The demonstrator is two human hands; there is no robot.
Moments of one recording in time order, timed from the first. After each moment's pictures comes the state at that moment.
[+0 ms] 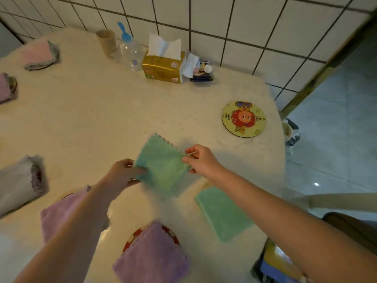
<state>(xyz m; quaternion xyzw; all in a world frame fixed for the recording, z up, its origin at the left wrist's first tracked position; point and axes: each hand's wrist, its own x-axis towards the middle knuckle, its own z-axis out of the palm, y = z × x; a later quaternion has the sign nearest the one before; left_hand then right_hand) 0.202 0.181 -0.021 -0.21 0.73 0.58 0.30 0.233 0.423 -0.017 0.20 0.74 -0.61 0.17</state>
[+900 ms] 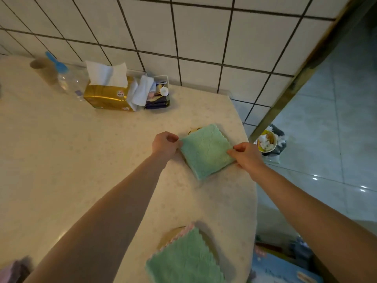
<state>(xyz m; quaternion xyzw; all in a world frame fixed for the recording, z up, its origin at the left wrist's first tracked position) 0.048 0.480 -0.066 -0.12 0.84 0.49 0.20 0.162 0.696 -0.060 0.39 0.78 -0.48 0.04</state>
